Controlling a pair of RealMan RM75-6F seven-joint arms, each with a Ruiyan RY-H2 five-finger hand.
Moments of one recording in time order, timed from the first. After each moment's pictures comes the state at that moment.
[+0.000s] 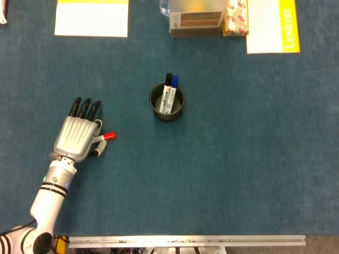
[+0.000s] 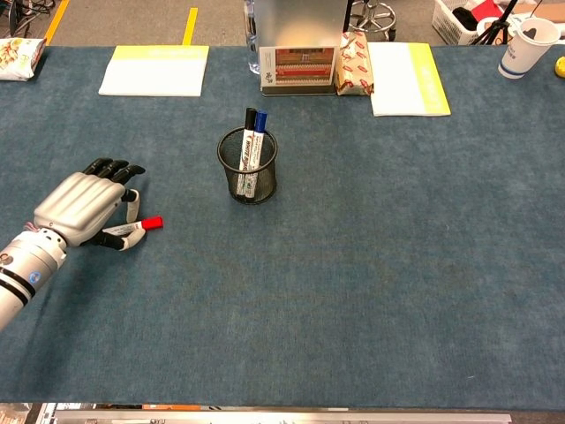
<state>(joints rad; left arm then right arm) -0.37 -1.64 0.00 -1.40 1.29 1.16 0.59 0.05 -1.05 0.06 -1.70 -1.56 1.54 -0.18</state>
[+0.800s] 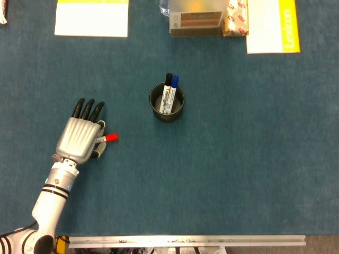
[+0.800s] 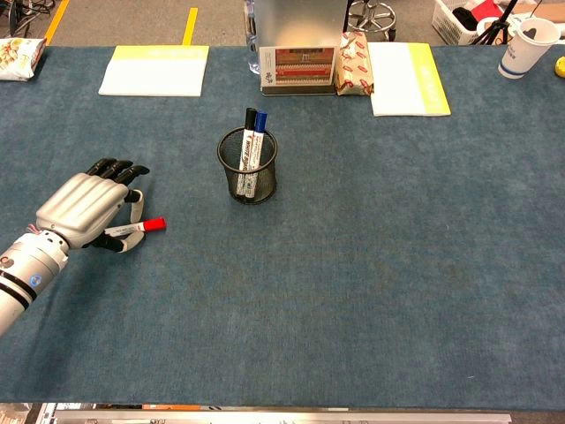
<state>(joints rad) -0.37 -1.64 0.01 -1.42 1.31 1.17 0.58 0.05 -1.05 0.06 -1.70 -1.55 1.54 -0.18</state>
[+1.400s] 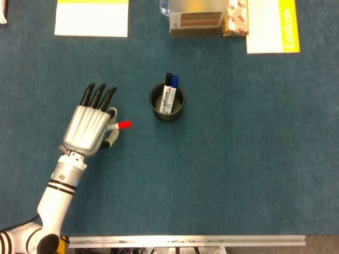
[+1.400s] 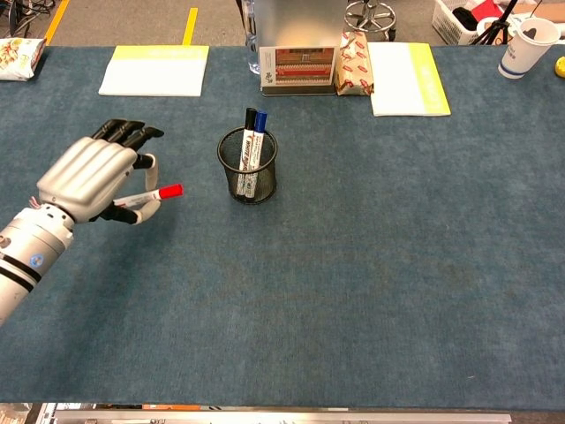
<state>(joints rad) -0.39 -1.60 -0.06 -1.58 1.38 1.26 0.61 0.05 -1.05 0.06 -1.71 -1.55 1.54 -0.17</state>
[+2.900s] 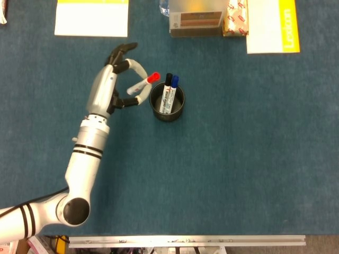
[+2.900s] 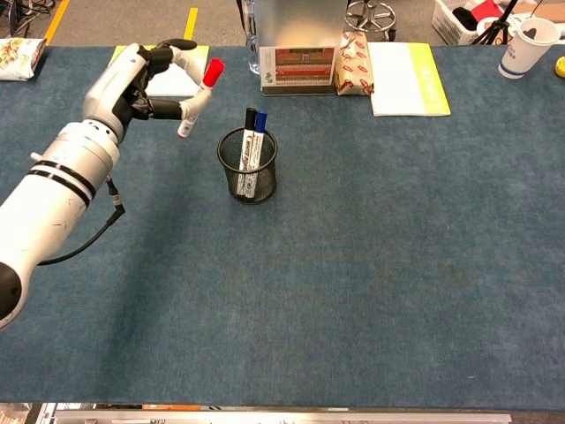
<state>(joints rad) -0.52 -1.69 -0.38 -1.67 1.08 1.12 -0.15 0.06 -1.05 0.06 -1.71 -1.50 1.49 -0.20</state>
